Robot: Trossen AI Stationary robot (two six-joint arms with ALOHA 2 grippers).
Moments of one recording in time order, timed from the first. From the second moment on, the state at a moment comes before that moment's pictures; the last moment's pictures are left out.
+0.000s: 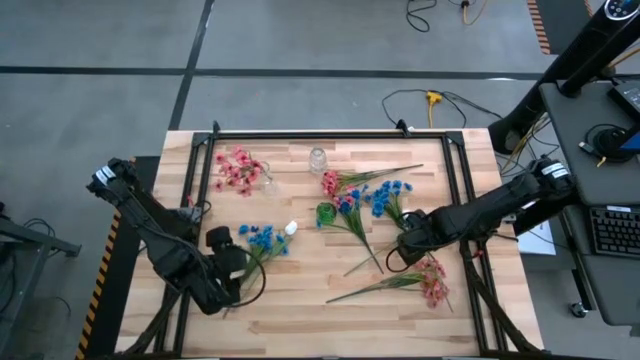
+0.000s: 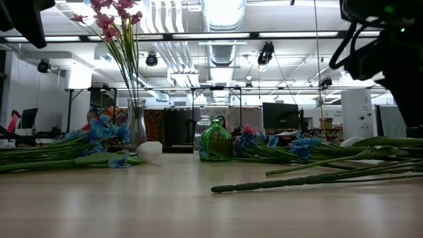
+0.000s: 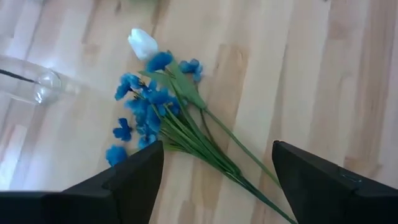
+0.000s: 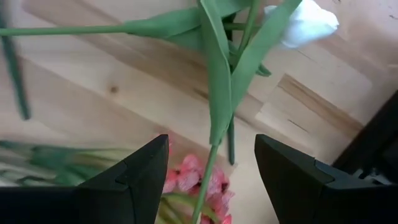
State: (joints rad) left arm -0.82 1.36 1.14 -1.18 -0.49 -0.99; right arm 0.33 1.35 0.82 -1.10 0.00 1.37
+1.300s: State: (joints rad) left arm -0.82 1.36 1.14 -1.03 -0.73 -0.85; right arm 0.28 1.37 0.78 -1.14 0.05 1.27
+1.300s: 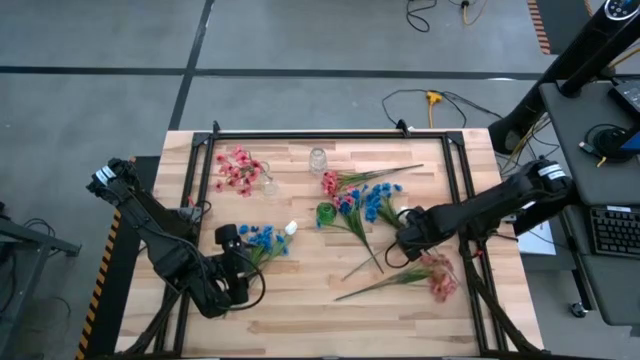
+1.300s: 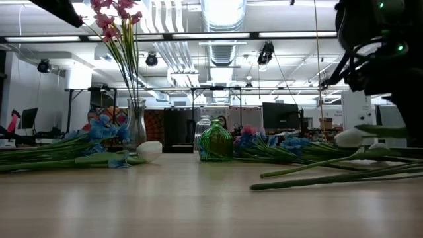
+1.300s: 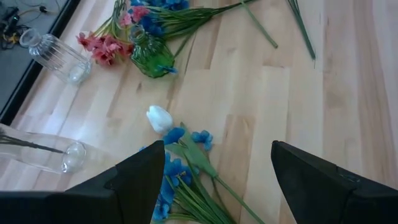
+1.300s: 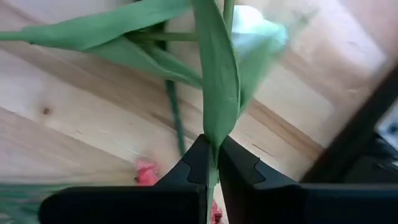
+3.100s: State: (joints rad) left arm -0.81 1.36 1.09 -0.76 -1.04 -0.64; right arm 0.08 1.56 0.67 1.27 0.44 -0.17
